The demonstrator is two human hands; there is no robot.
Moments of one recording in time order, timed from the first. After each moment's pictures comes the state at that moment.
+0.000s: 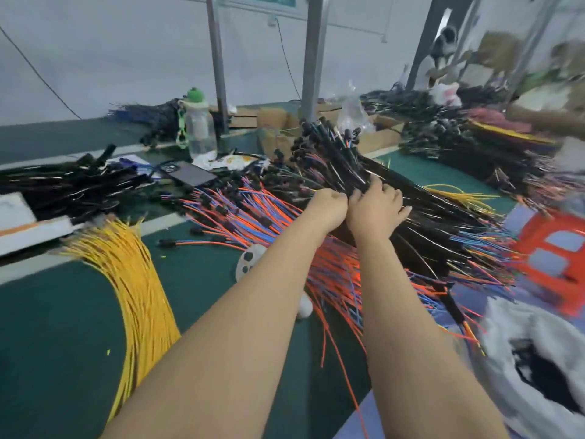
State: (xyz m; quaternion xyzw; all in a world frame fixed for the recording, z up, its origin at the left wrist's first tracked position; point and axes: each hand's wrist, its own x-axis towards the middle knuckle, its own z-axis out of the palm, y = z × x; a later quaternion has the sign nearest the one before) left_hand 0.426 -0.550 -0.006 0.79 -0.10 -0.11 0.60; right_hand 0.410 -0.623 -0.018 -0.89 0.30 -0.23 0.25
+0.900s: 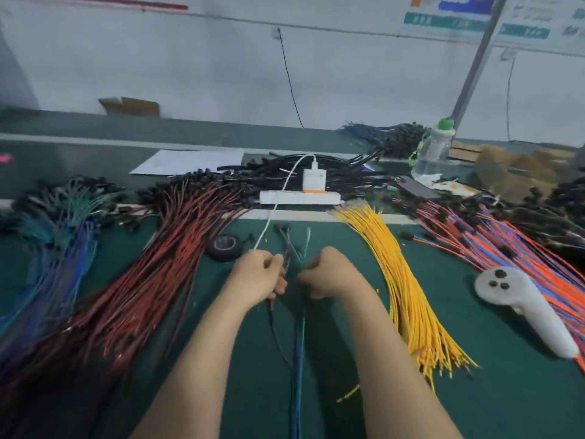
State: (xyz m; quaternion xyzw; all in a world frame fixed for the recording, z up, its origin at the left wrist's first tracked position) left_hand 0.241 -0.135 -0.083 0.79 0.22 0.09 0.56; right_hand 0.295 -0.258 -0.052 -0.91 -0.18 0.17 0.33
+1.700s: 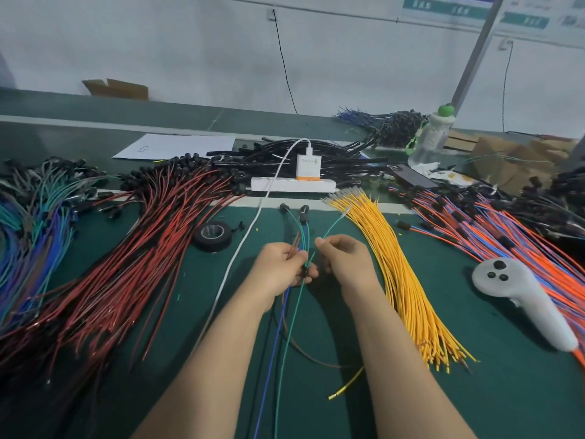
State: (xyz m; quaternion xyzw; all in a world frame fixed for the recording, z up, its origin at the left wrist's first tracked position) left_hand 0.254 -0.175 -0.082 0.66 0.16 0.07 0.73; right_hand 0.314 -0.279 -0.087 -0.74 -0.07 0.06 0.66
